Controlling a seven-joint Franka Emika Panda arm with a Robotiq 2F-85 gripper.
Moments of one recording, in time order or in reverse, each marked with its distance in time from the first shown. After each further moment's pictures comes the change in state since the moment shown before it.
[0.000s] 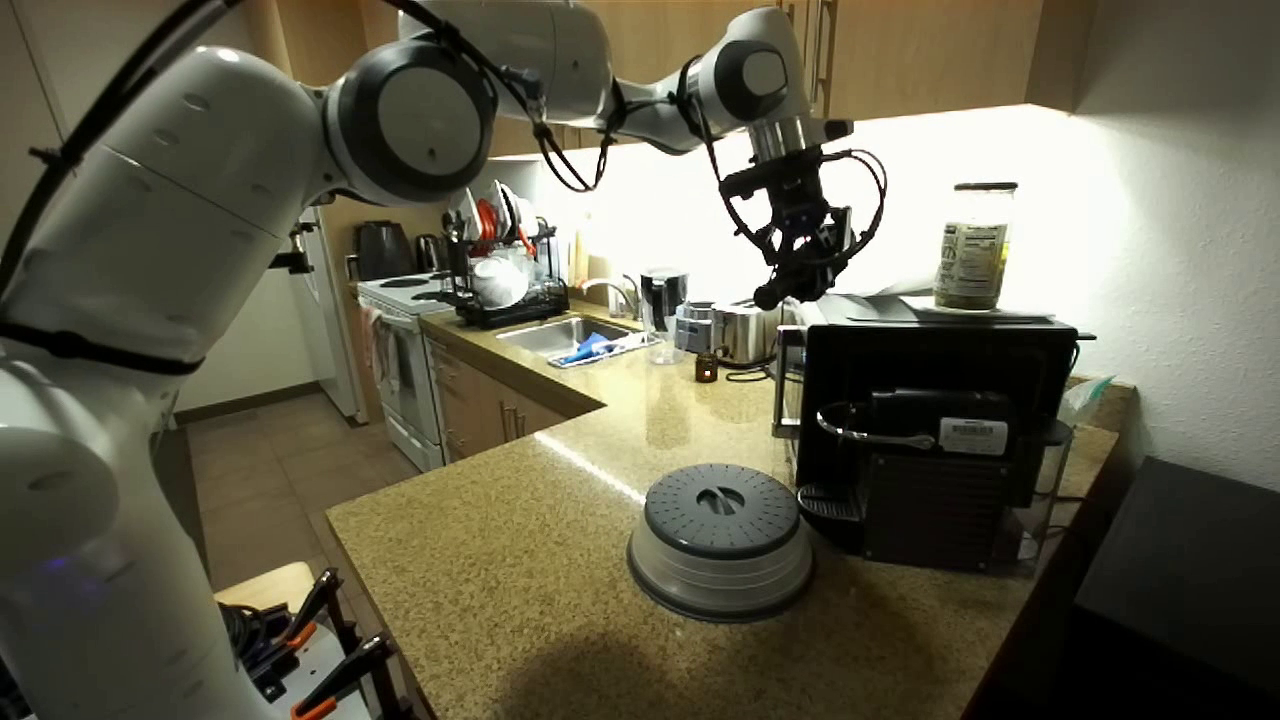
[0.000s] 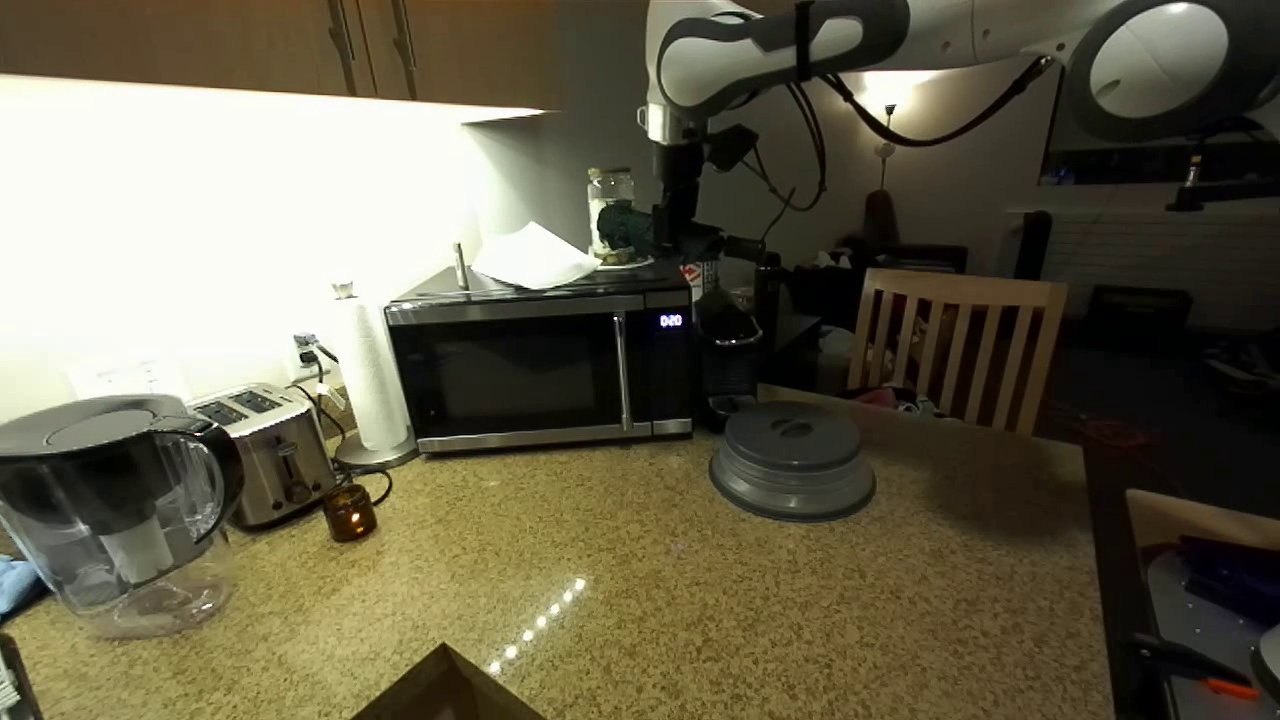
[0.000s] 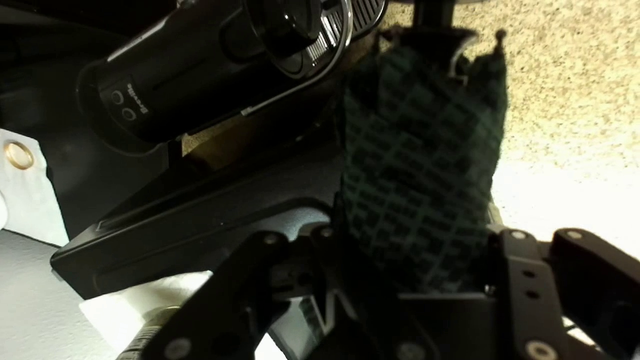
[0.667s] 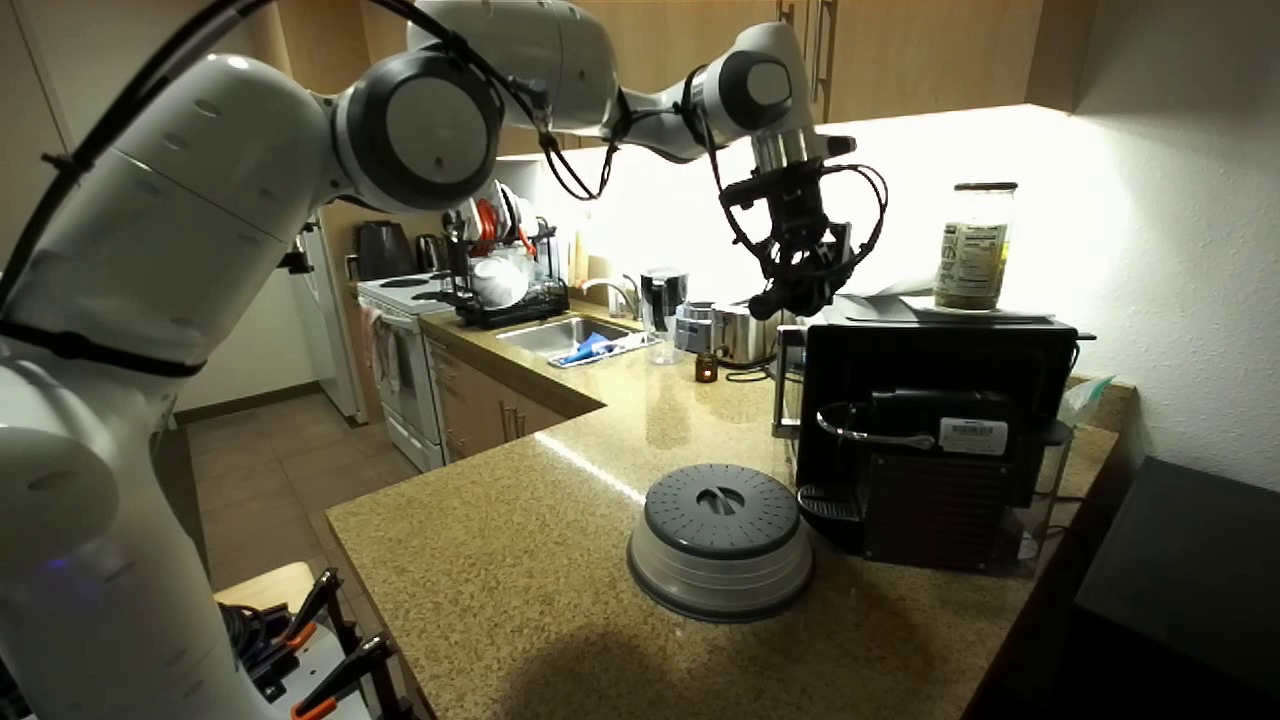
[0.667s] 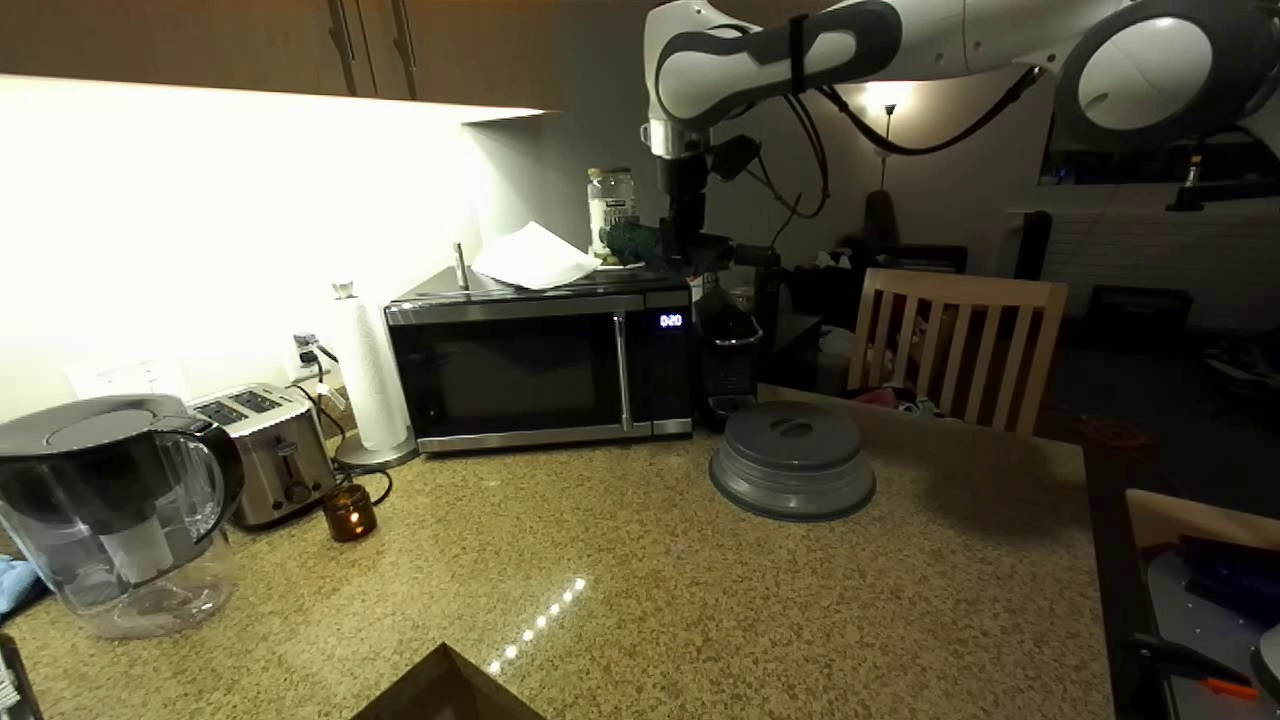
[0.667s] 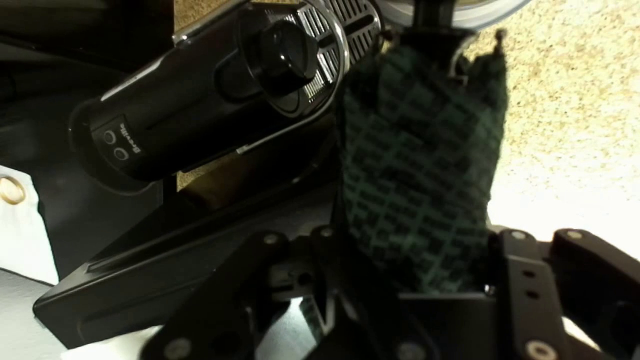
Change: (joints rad) arm 0.000 0.024 -0.010 0.014 0.000 -0.064 0.000
